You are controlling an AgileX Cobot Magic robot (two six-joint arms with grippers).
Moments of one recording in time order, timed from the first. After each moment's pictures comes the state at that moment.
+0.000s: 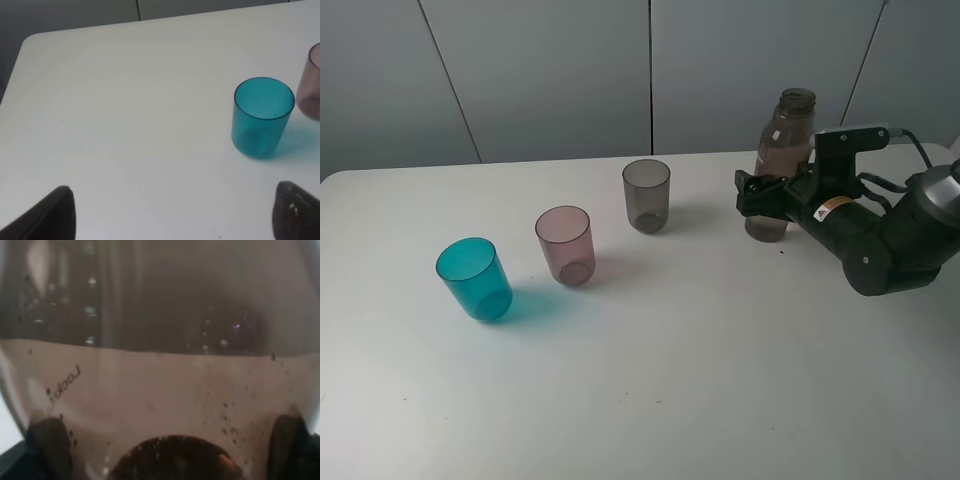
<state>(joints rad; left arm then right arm) -0.02 0.00 -0.51 0.01 1.08 0.06 0.27 2.12 -0.63 0.05 -1.14 0.04</state>
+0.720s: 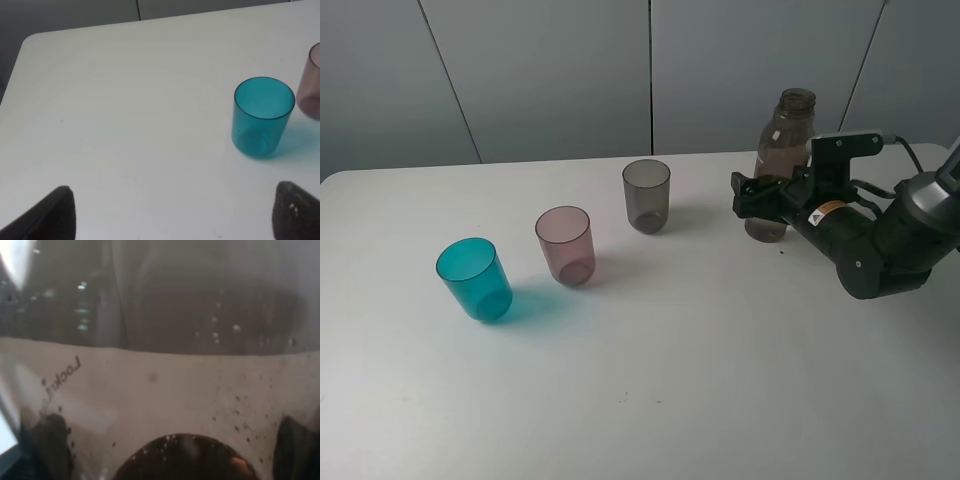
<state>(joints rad) -0.02 0.00 -0.51 0.01 1.08 0.06 0.27 2.17 -0.65 0.04 -1.18 0.07</state>
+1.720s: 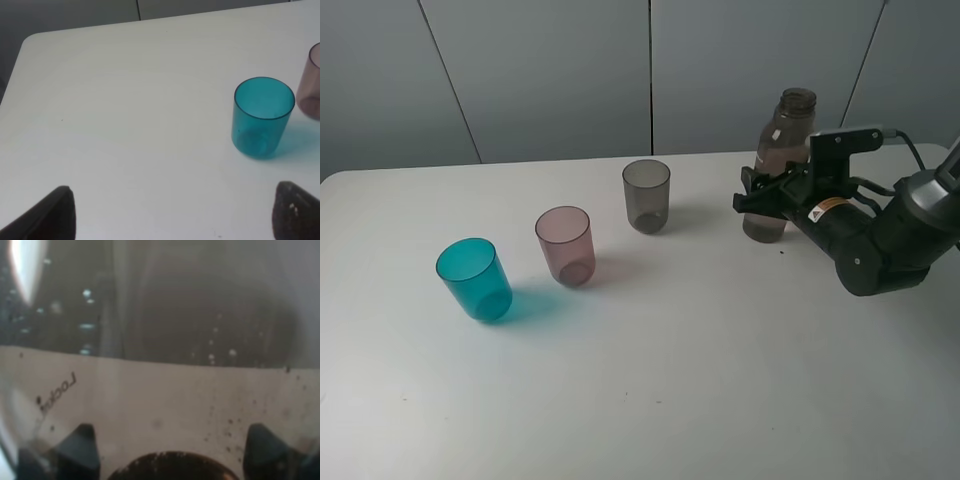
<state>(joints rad) -0.02 0.00 -0.51 0.01 1.08 0.05 0.26 2.17 -0.66 0.04 -1.18 0.04</state>
